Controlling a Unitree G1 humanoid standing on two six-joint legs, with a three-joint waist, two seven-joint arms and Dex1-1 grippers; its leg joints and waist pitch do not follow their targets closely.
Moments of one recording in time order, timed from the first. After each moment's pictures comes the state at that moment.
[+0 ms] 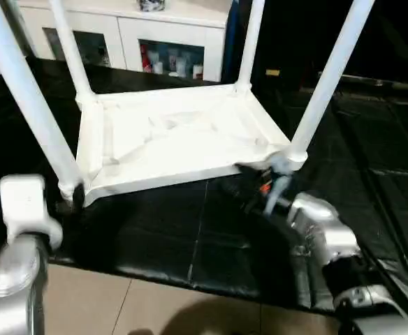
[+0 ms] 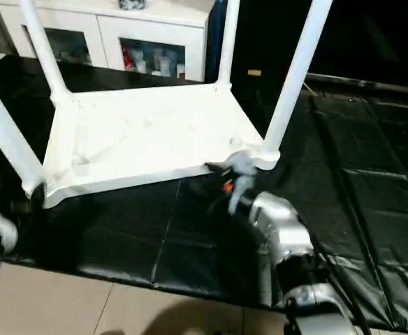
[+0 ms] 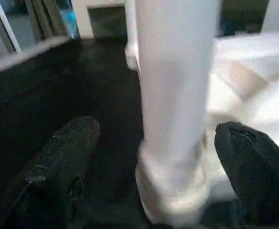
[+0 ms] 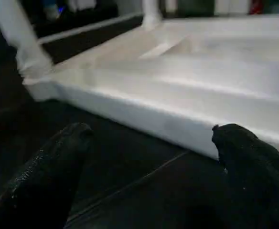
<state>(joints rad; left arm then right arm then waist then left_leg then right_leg) -0.05 0.26 0.38 -0.19 -0.05 0.36 -0.18 -0.47 -0.17 0.09 0.55 0.28 0.16 0.86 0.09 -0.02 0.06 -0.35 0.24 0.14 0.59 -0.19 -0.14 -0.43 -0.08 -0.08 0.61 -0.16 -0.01</state>
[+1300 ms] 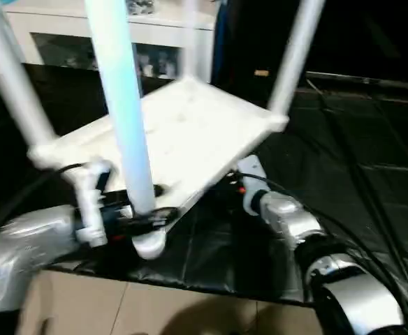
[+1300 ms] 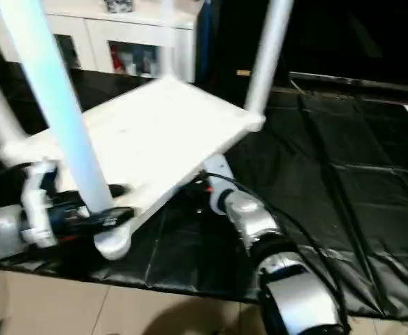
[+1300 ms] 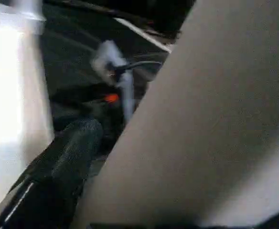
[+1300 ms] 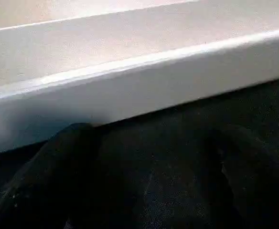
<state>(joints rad) -0.19 0.49 0.08 -0.30 -0.68 0.88 -0.92 -0.74 -0.04 0.12 1.08 0.04 0.04 0.43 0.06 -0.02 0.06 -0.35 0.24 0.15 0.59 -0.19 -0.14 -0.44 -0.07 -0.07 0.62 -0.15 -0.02</state>
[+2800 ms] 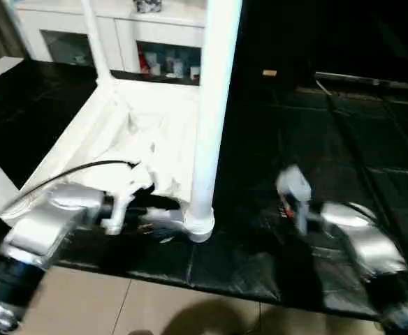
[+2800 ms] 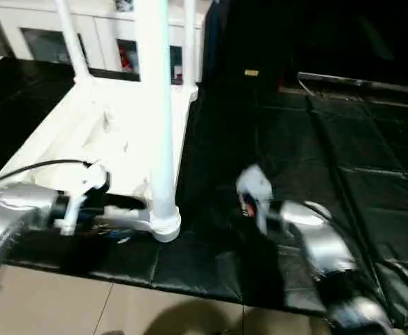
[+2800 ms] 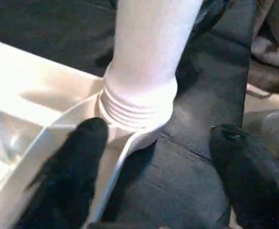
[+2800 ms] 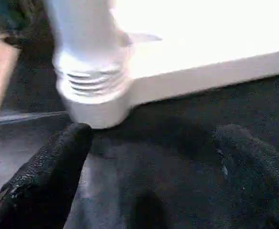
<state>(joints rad) -0.45 0.68 -0.30 0.13 -0.29 0.43 -1.25 -0.35 -0.45 0.17 0.32 0.23 0.13 1.14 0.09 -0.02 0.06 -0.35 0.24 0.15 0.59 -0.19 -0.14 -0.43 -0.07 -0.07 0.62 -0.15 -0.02</state>
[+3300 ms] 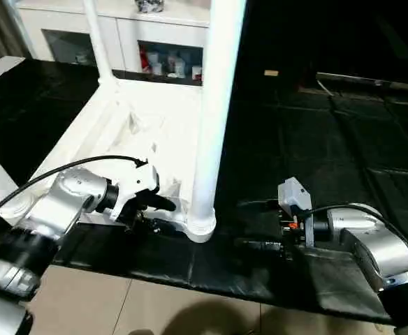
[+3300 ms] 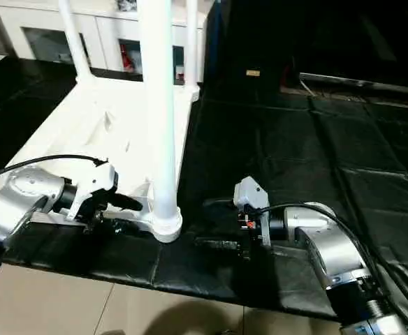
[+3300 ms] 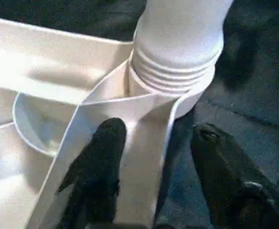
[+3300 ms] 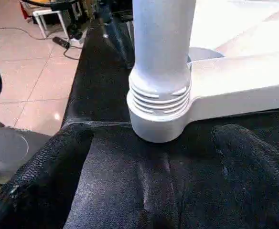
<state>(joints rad) -0.59 0.63 -0.39 0.45 -0.13 0.17 -1.32 -0.31 -0.50 0.20 0.15 0.28 0.26 1.21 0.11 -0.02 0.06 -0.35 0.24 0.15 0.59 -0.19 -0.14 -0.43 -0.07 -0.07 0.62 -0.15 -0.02</state>
